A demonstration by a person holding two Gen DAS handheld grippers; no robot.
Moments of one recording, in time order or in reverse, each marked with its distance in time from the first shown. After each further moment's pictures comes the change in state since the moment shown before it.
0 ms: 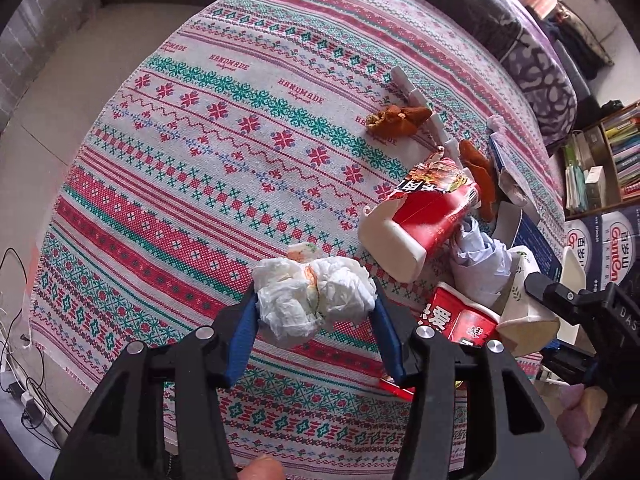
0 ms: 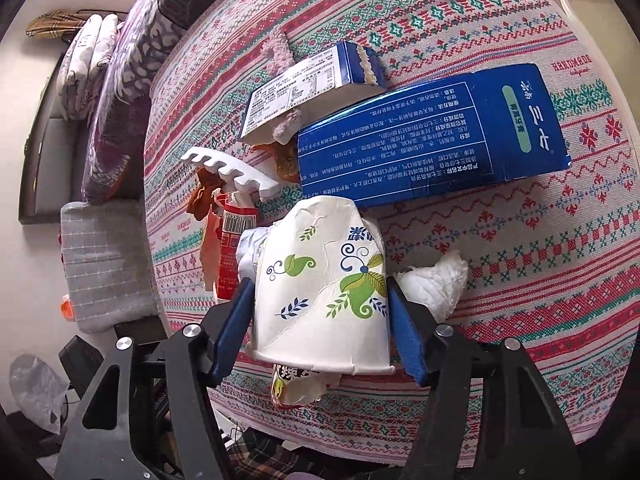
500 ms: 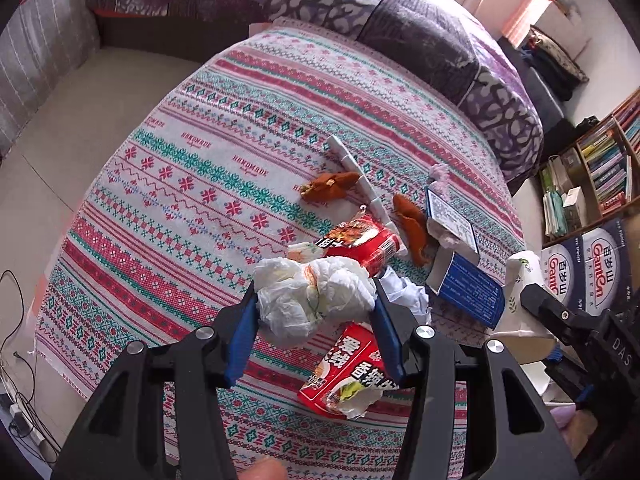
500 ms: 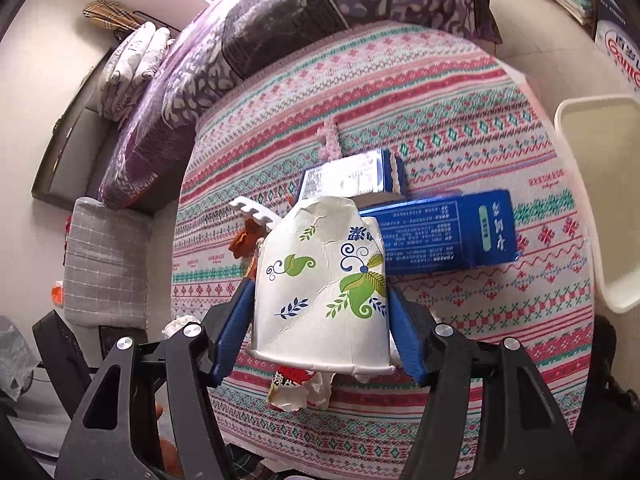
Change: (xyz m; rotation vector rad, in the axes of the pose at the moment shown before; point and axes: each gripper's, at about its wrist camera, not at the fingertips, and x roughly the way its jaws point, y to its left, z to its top) left arm -0.047 -0.055 0.006 0.025 -0.191 -0.021; right arm -0.072 0.024 -0.003 -0.187 -0.257 0.000
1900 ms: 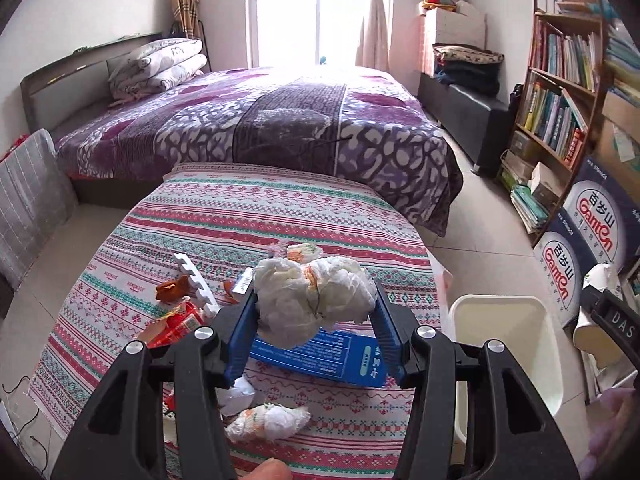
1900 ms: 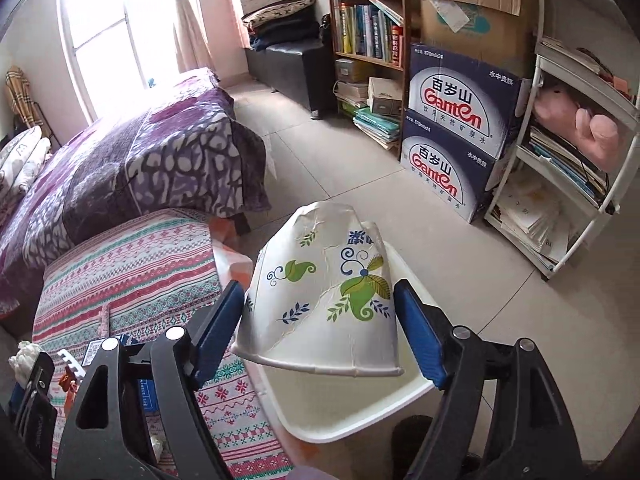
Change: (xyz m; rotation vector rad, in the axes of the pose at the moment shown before) left arm -0.023 -0.227 -0.071 0.330 -0.431 0.043; right arm -0.156 -0.162 0.023 0.116 -0.551 -0.574
